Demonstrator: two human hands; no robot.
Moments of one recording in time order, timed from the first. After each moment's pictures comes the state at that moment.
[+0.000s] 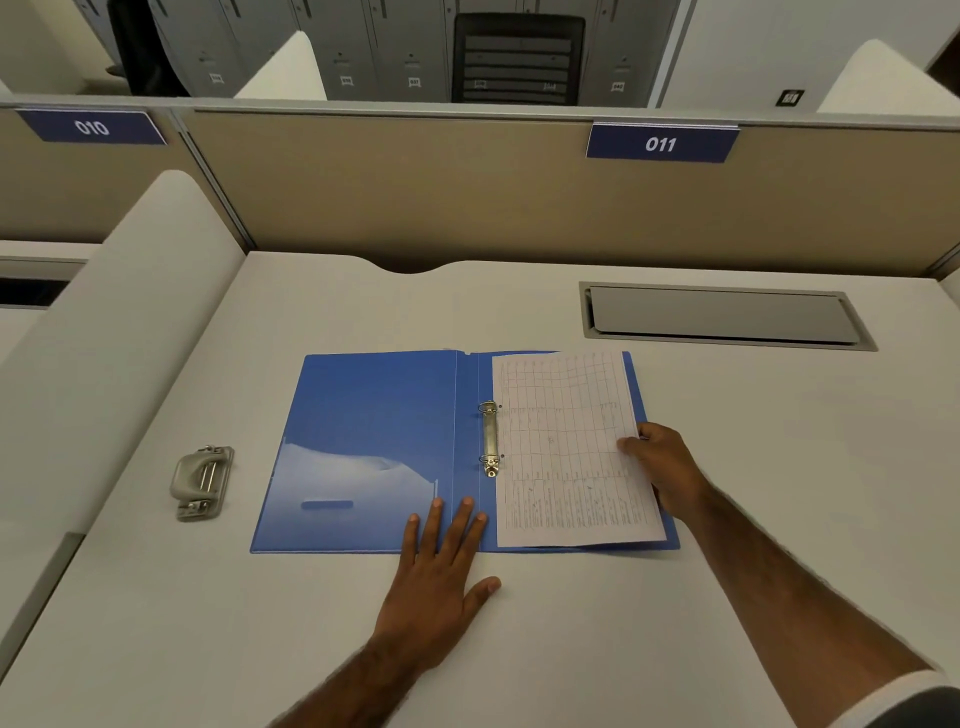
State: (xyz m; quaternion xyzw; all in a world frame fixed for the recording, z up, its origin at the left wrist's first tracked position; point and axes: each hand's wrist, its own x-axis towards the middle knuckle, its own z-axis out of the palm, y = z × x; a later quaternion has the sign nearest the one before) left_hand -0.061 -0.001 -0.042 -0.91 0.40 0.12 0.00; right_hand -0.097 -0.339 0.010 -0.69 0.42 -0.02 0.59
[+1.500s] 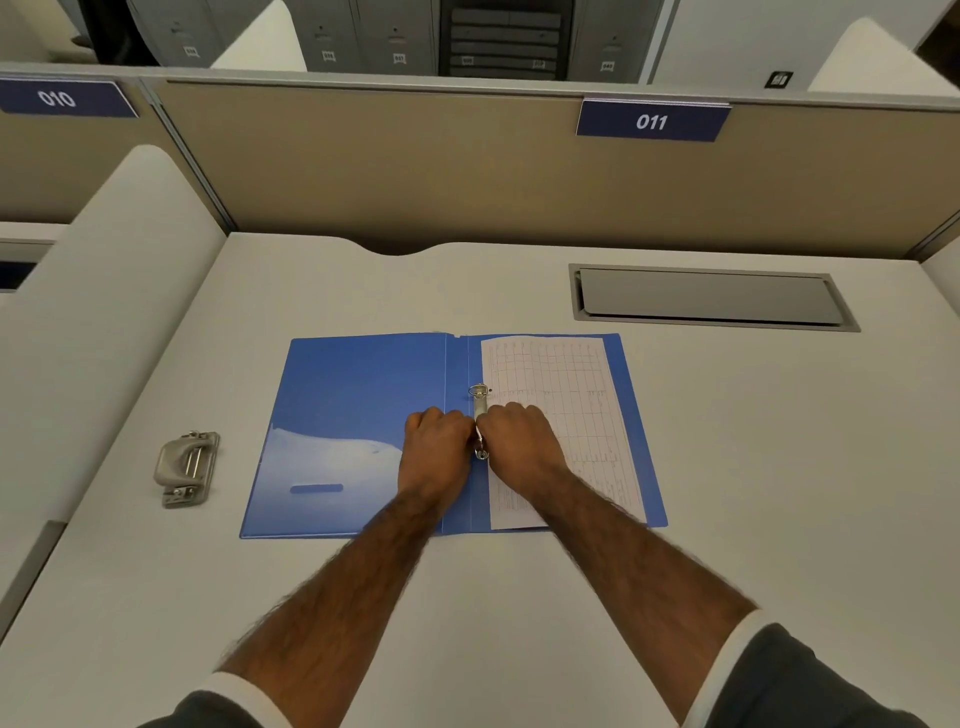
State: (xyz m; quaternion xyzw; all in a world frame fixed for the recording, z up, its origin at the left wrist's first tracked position) left_hand 0.029 -0.087 0.003 -0.94 0.31 0.03 -0.15; right_hand -0.021 -0.206 0.024 -1.00 0.07 0.07 0.01
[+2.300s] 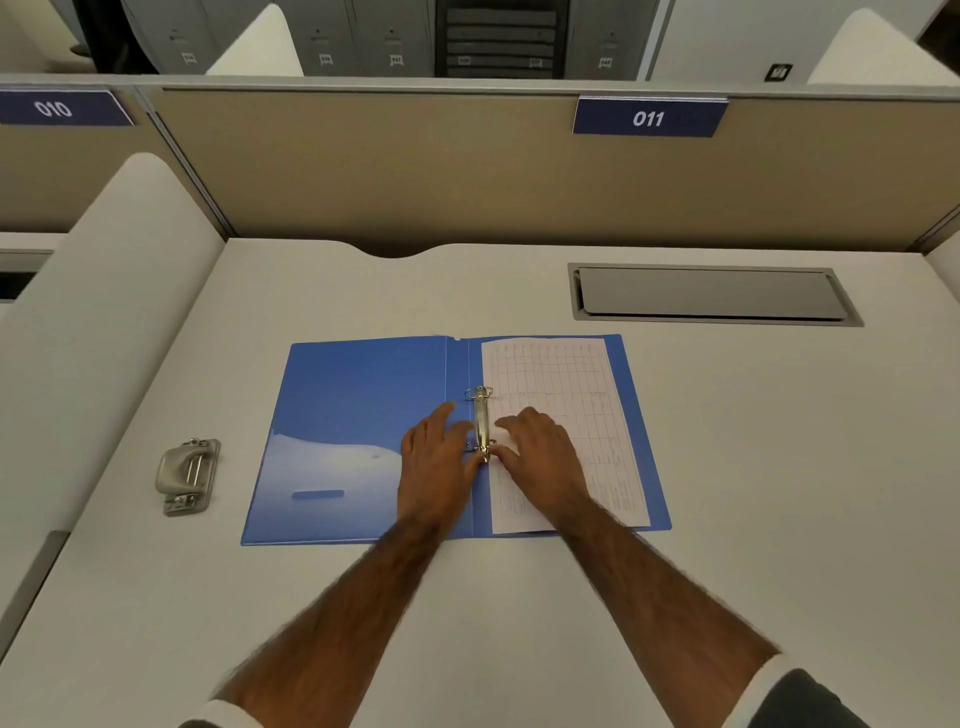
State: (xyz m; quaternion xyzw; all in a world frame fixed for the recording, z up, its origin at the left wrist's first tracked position) left_hand 0.015 -0.075 -0.011 -0.93 0.29 0.03 -0.22; right_hand -0.050 -0.221 -0.003 -0.96 0.17 -0.03 0.23
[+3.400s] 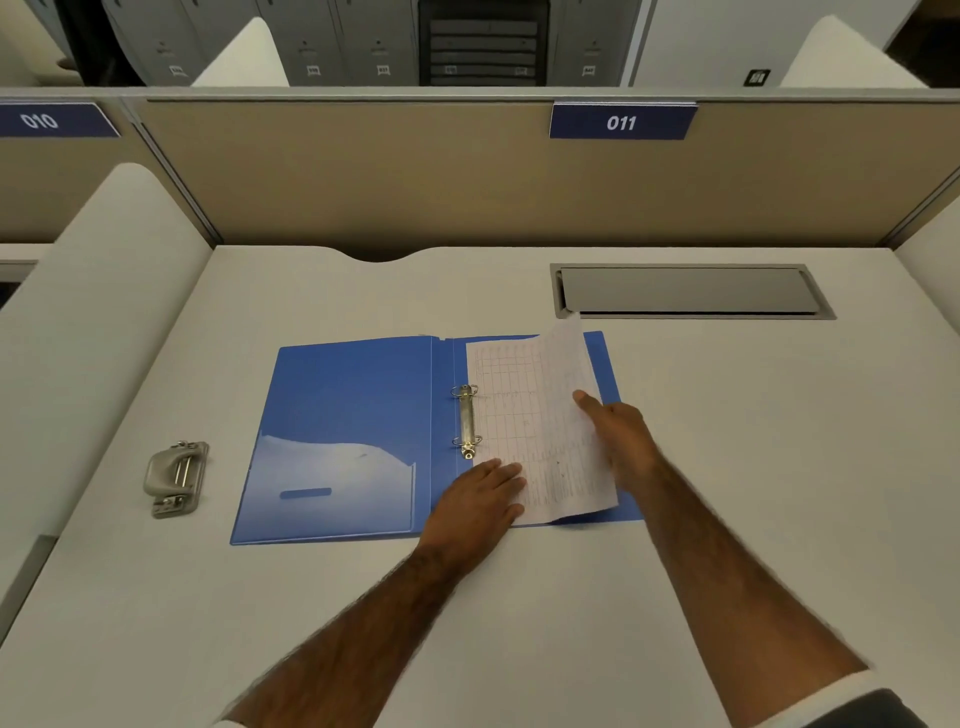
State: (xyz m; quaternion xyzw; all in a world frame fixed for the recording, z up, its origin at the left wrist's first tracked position) left_hand -0.043 -0.090 -0.014 -0.86 0.47 0.17 -0.13; right_hand -0.090 -0.311 0.032 -0.63 0.49 -0.04 0.59
